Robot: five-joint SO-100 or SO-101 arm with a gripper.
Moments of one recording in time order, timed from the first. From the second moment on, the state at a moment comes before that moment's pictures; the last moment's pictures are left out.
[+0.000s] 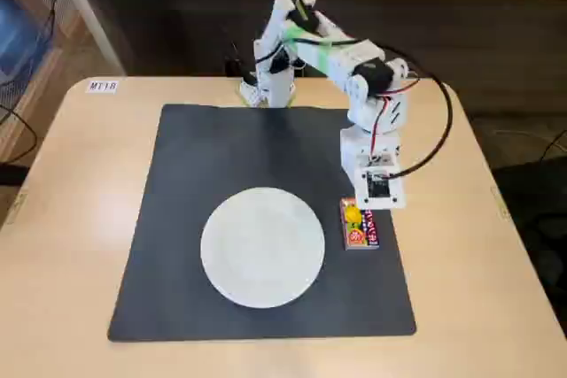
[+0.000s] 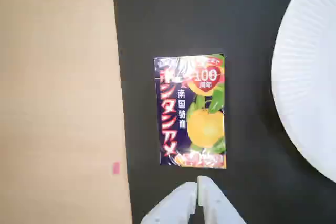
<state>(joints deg) -29.1 59.6 44.1 86.7 -55.8</state>
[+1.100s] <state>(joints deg) -24.9 38.1 17.8 96.8 -63.6</state>
